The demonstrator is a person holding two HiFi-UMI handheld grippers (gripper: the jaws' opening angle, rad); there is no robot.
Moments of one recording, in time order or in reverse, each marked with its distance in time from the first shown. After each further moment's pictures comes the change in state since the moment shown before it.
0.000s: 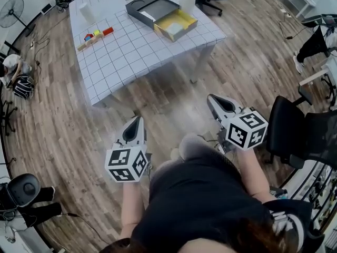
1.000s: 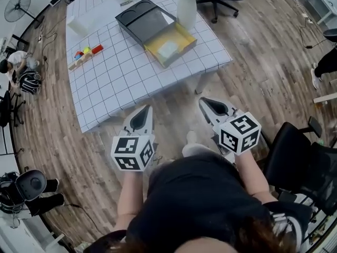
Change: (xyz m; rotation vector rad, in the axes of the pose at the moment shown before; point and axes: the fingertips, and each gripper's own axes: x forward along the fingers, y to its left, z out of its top) left arm 0.230 -0.050 0.092 0.073 0.050 0.046; right arm 0.115 -0.154 0.073 -0.055 0.072 0.187
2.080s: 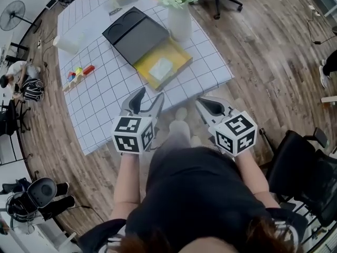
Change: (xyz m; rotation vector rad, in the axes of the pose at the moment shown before) left arm 0.166 0.009 0.074 0.110 0.130 -0.057; right arm 0.068 -0.102 0.038 0.018 0.048 0.033
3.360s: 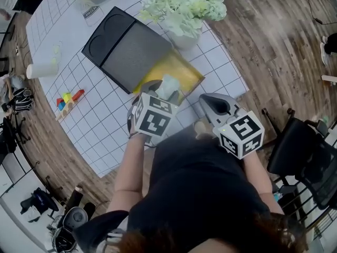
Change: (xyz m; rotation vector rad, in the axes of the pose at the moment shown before) left arm 0.165 0.050 -0.014 0.289 0.543 -0.231; right arm 0.109 -0.082 0.035 0.118 0.153 -0.087
